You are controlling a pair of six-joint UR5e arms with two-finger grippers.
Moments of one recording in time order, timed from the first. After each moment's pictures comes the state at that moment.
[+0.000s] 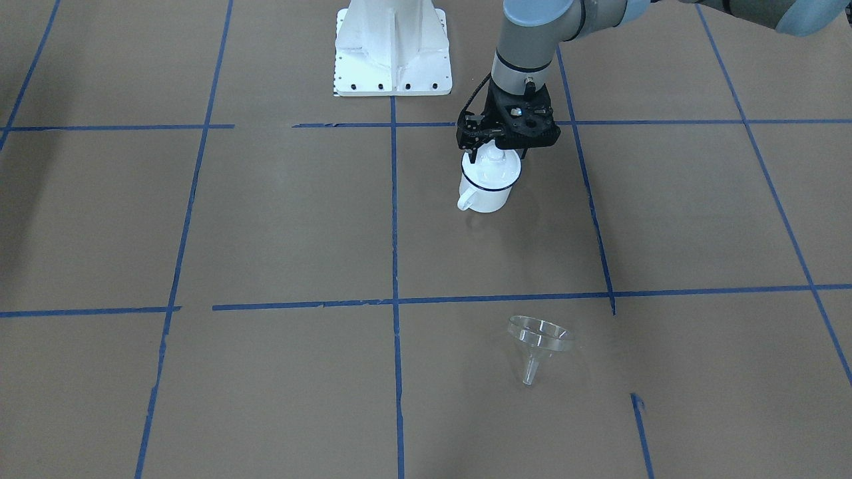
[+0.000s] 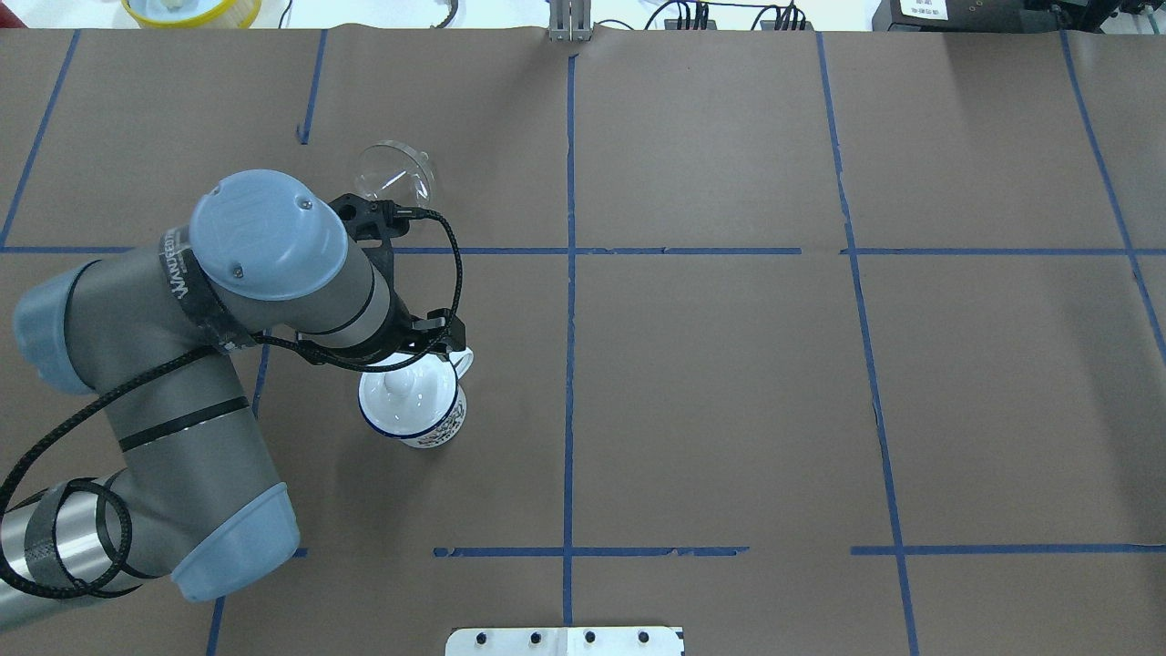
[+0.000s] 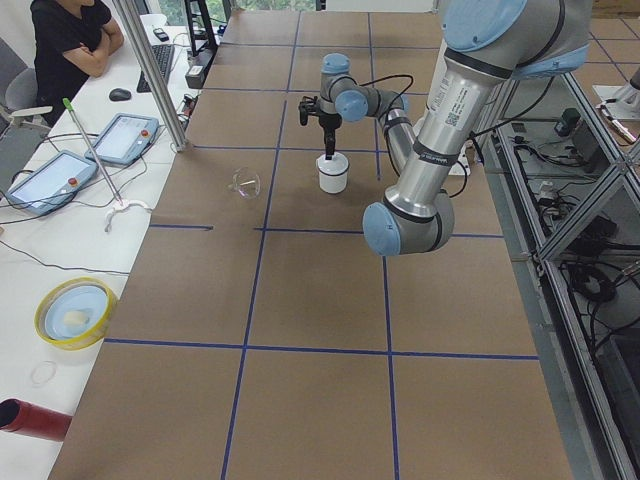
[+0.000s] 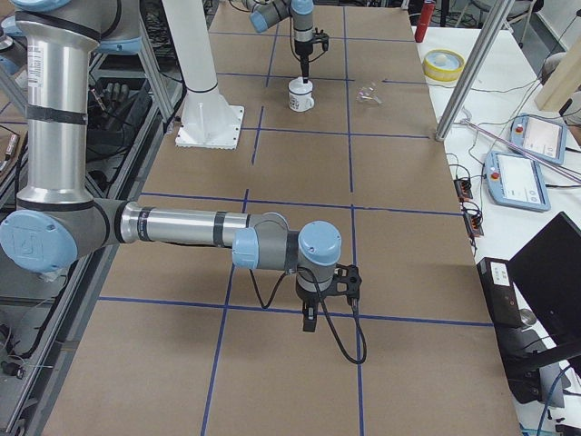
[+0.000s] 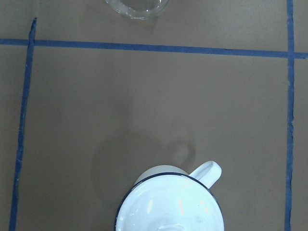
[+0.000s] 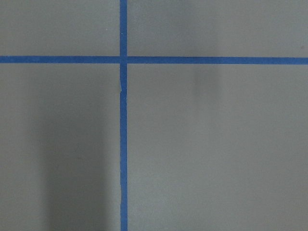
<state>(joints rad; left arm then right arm) -0.55 -2.09 -1.98 -1.40 -1.88 -1.26 1.57 -1.68 1.66 -1.57 2.29 0.01</state>
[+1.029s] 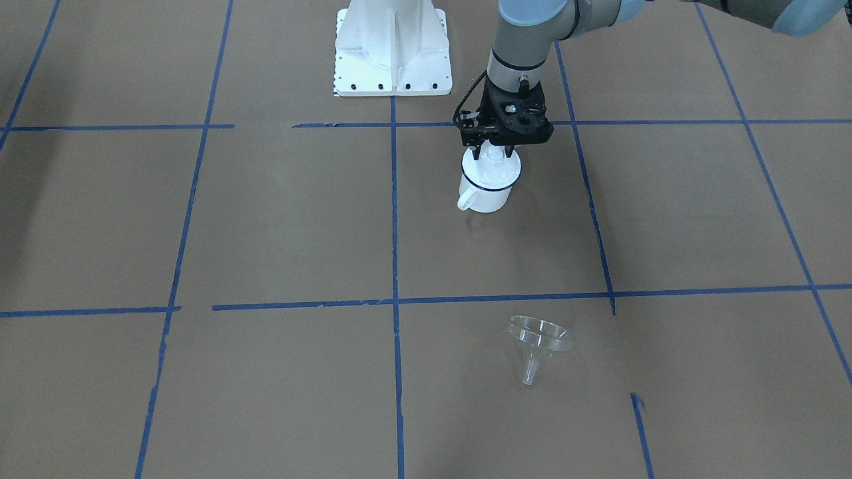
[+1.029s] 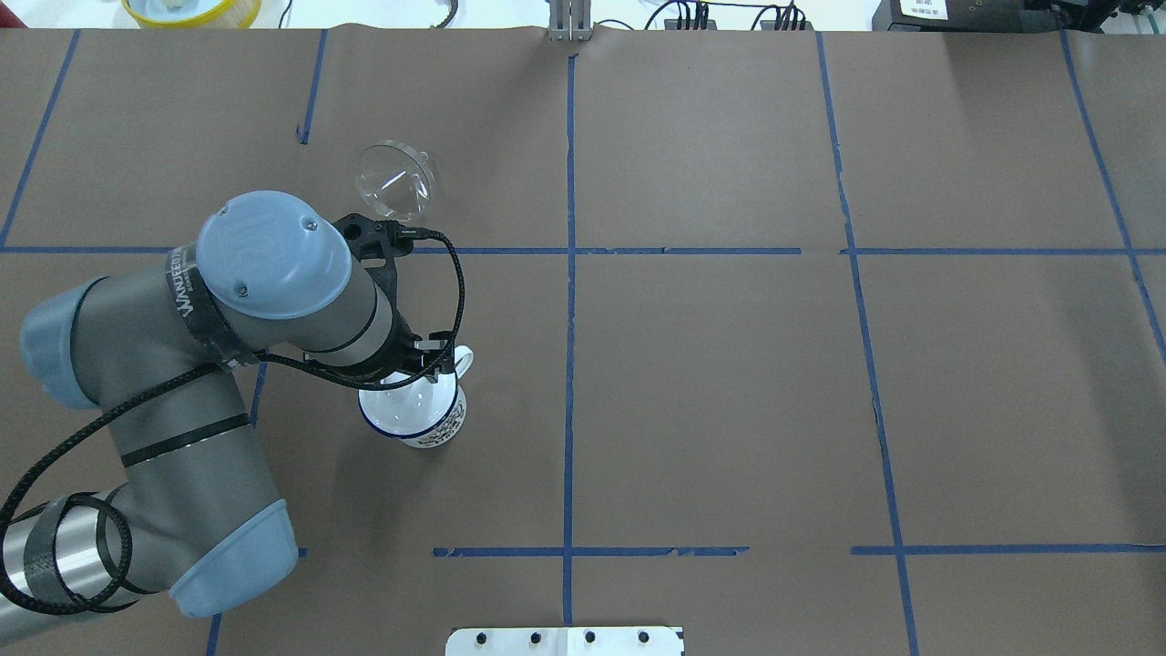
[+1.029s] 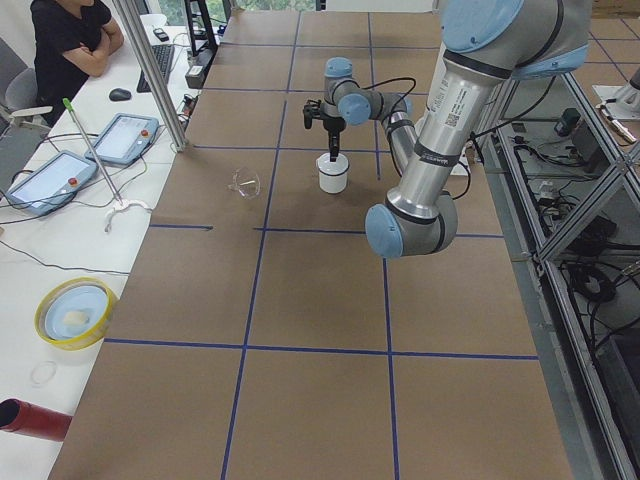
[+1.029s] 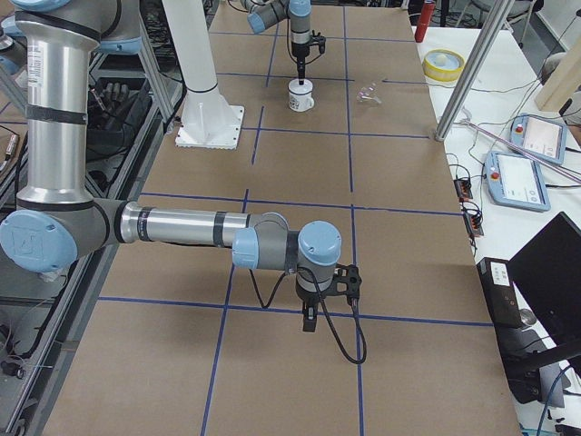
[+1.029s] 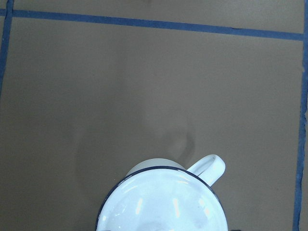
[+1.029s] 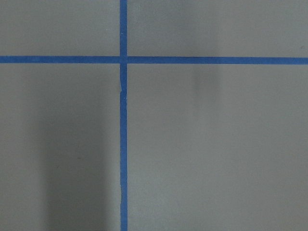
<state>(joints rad) -0.53 -2.09 -1.99 -1.40 -1.89 -1.26 1.57 -1.68 1.66 -1.57 2.29 0.01</state>
